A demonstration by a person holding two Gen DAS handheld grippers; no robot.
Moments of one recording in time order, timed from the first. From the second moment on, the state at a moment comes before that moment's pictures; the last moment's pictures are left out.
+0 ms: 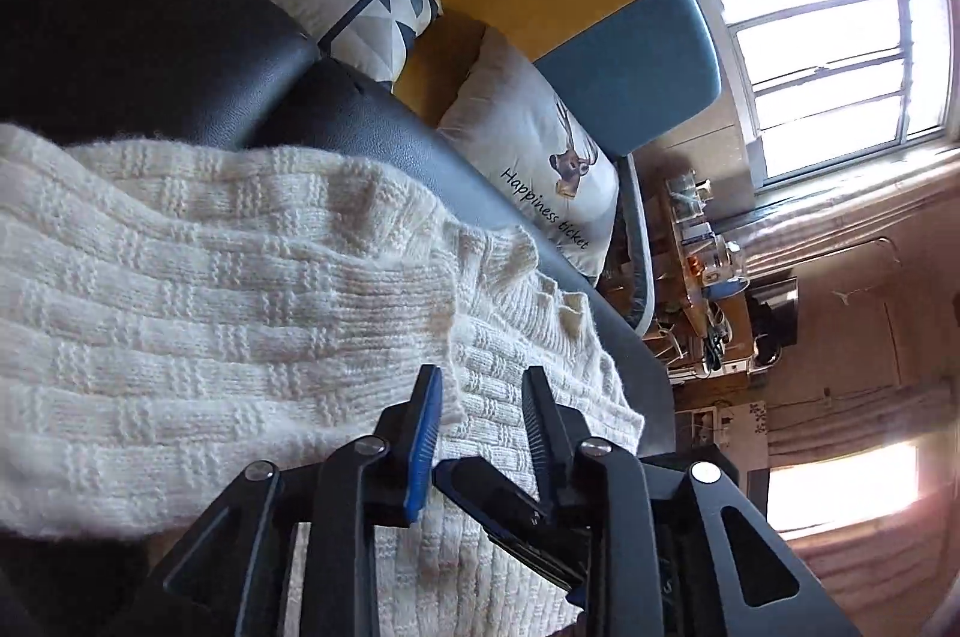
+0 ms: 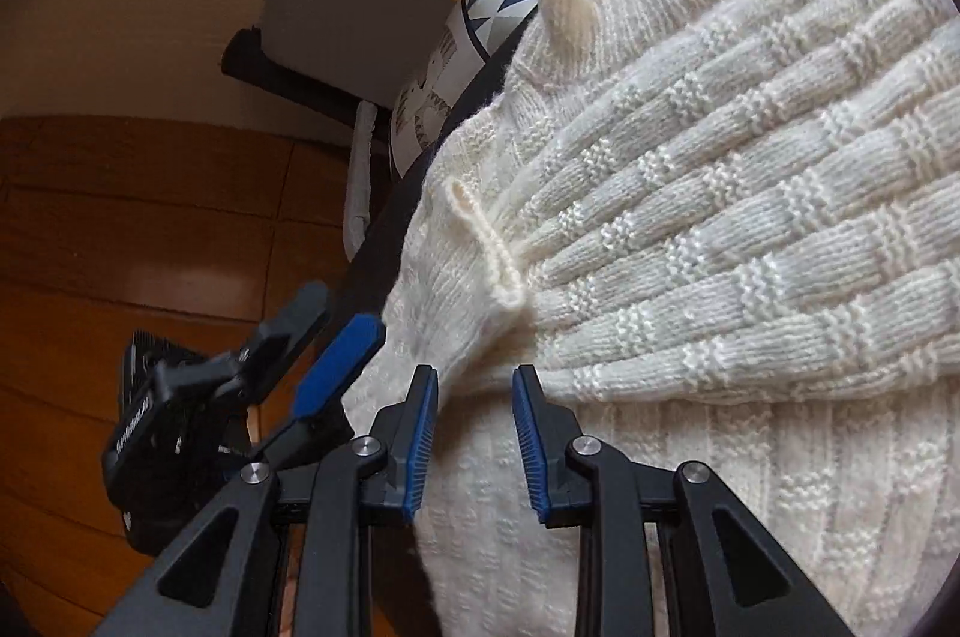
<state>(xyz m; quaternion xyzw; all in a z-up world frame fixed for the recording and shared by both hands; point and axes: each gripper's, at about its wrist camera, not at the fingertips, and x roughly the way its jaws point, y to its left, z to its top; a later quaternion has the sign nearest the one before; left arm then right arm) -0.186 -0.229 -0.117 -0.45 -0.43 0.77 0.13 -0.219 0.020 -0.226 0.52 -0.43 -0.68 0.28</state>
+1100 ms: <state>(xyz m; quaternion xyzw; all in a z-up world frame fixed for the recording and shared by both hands) -0.055 -0.338 -0.189 -0.28 -0.71 0.64 0.05 -0.246 -0.072 -0.042 0.39 -0.17 -0.85 0.30</state>
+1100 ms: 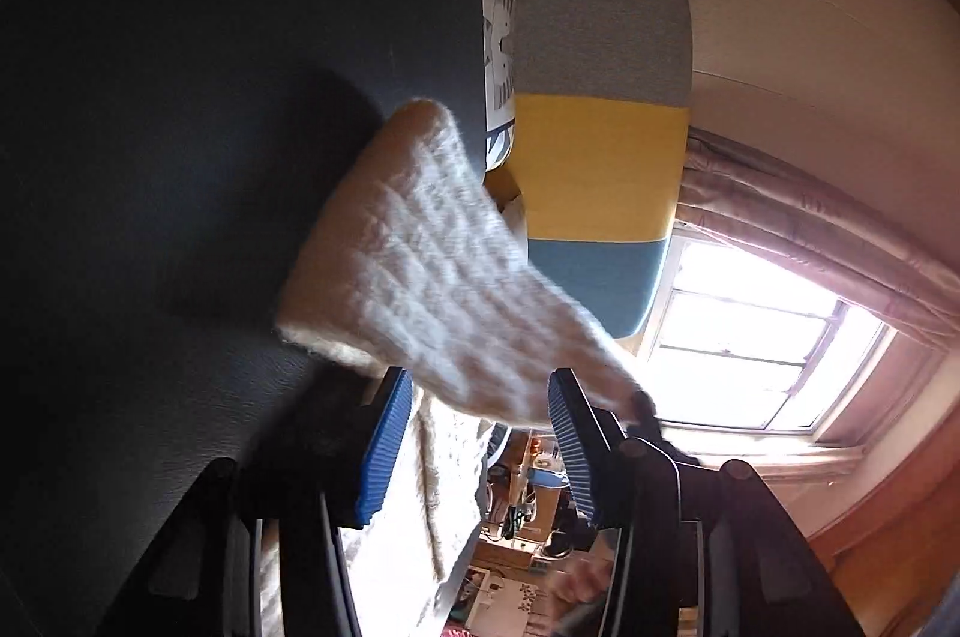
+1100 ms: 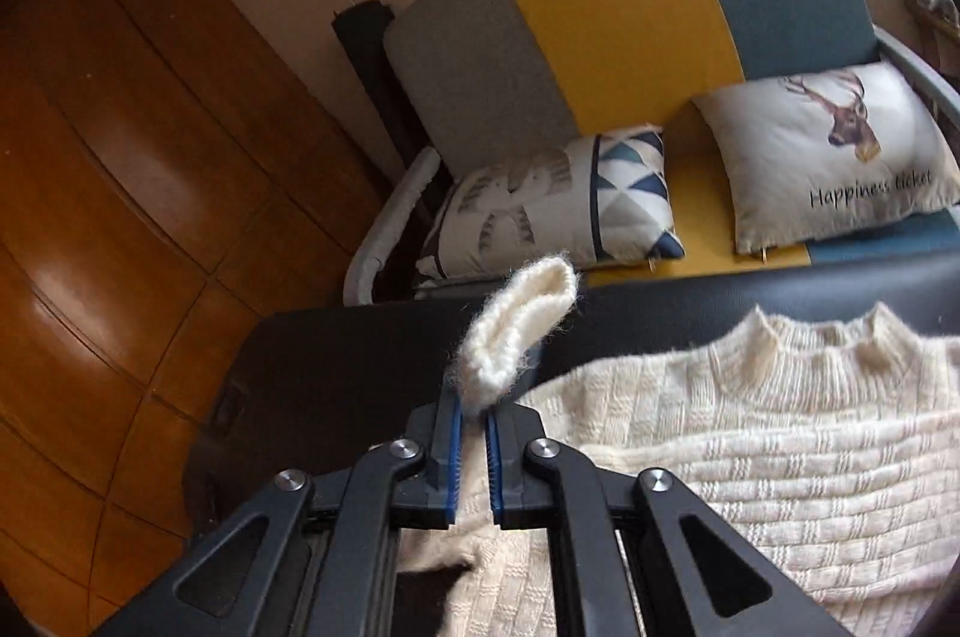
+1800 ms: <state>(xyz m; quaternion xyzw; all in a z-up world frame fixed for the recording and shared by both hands) -0.145 -0.273 -0.193 -0.35 -0.64 0.68 0.02 -0.238 0.137 -0.031 0.35 -0.24 -0.89 0.18</state>
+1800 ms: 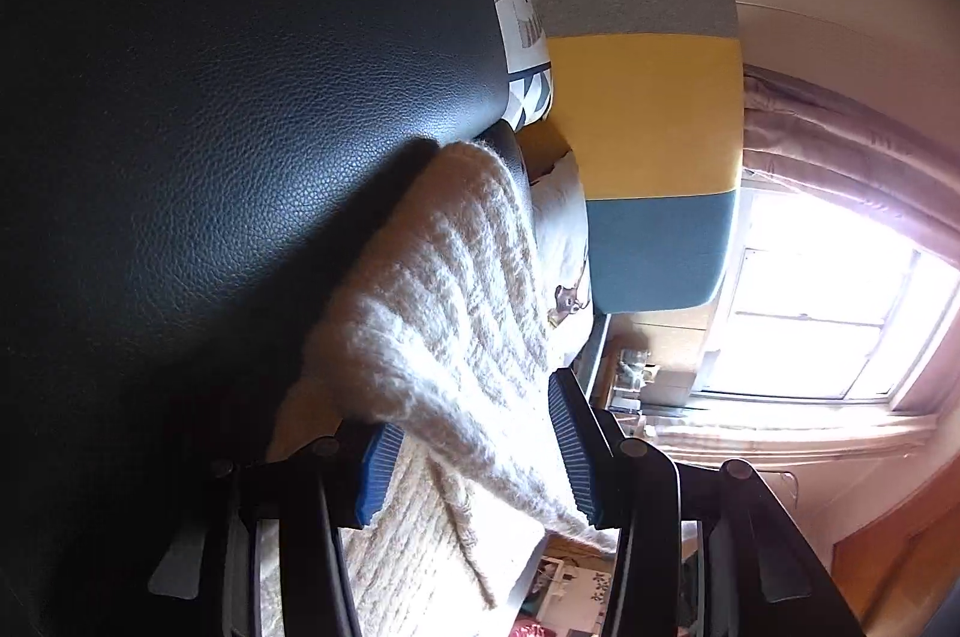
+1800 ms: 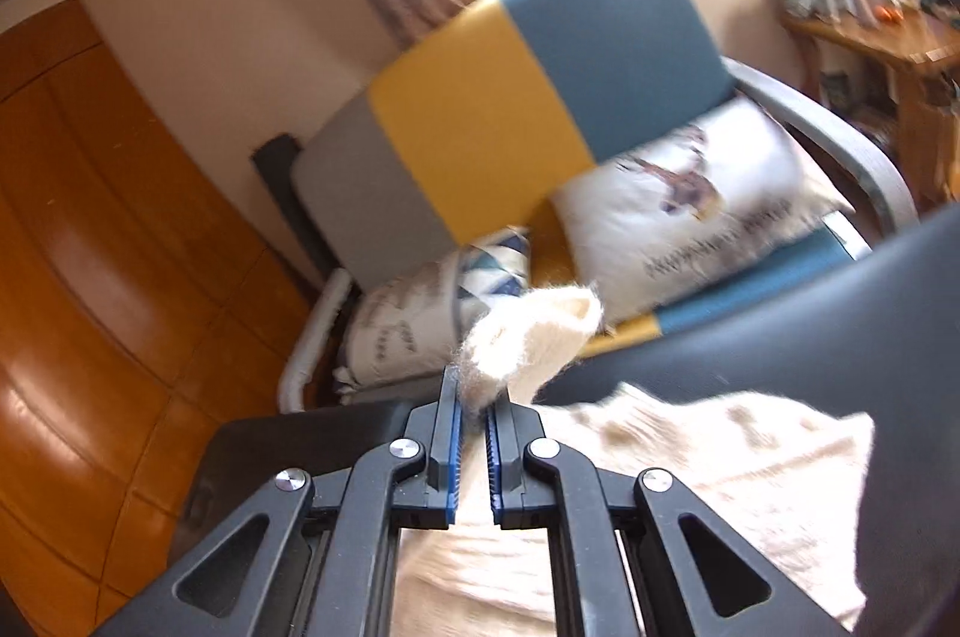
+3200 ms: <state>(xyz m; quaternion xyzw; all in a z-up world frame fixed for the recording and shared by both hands) -0.074 -0.287 -0.197 -0.35 -0.62 0.70 0.01 -0.181 0.237 -0.221 0.43 -0.37 -0.81 0.10</state>
